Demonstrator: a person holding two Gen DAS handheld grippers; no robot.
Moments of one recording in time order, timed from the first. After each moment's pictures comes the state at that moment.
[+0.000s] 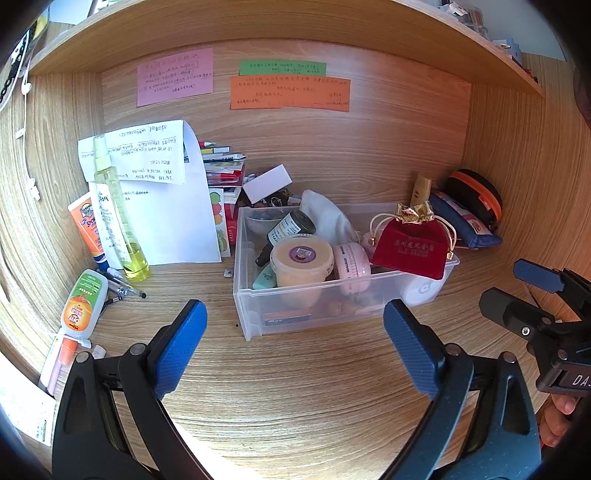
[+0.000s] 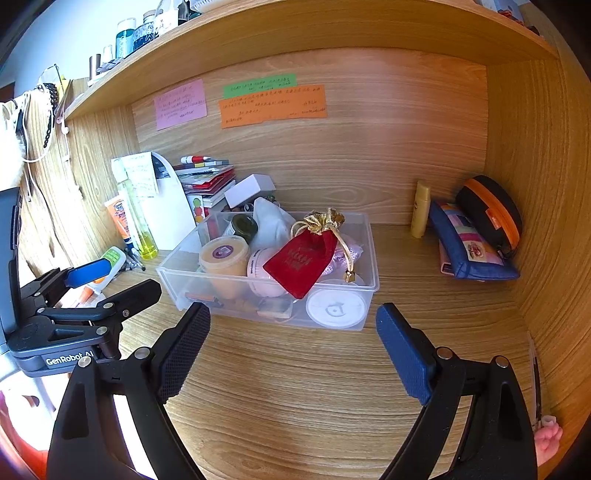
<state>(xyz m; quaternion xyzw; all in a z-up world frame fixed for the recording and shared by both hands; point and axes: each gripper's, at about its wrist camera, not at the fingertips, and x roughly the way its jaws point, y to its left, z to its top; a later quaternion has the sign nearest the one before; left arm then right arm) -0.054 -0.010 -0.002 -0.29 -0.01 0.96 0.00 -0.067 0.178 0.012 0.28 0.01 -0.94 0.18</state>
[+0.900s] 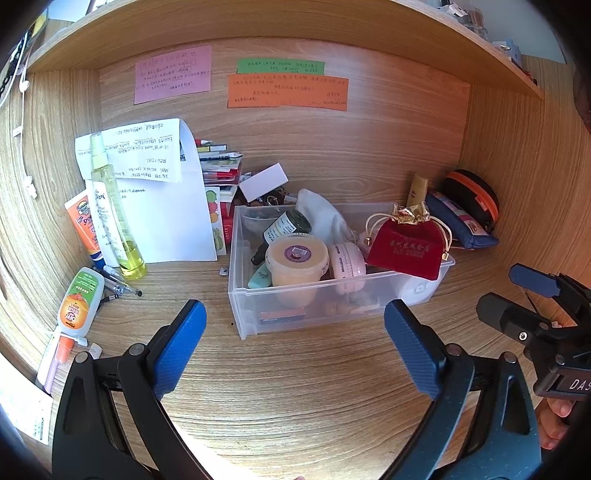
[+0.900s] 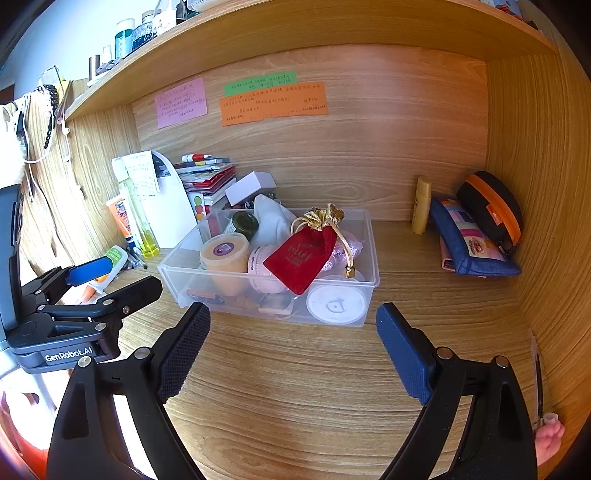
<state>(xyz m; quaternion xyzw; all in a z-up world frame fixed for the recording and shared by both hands) -0.054 -0.008 -0.002 -0.29 -0.02 0.96 0.01 -0.065 0.180 0.013 0.29 0.00 -0.94 0.18</state>
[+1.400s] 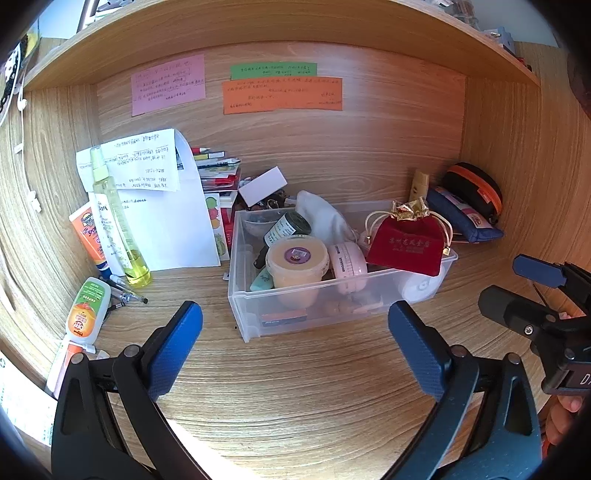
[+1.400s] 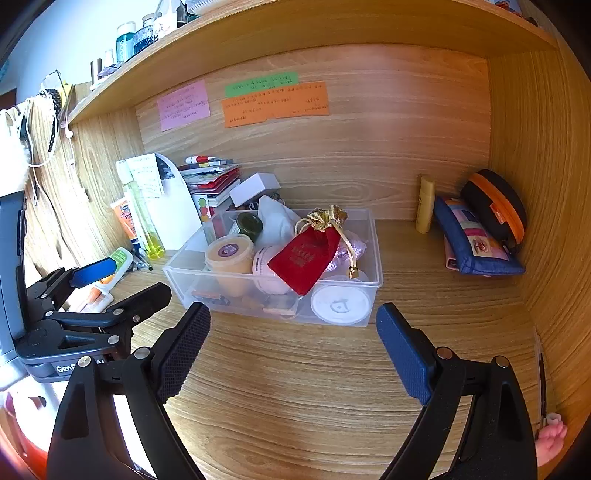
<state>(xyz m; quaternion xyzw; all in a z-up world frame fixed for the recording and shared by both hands) -0.051 0.002 -0.001 -0.28 0.01 0.96 -0.01 -0.066 0.180 0.014 0.29 0.00 -0.94 0.19</state>
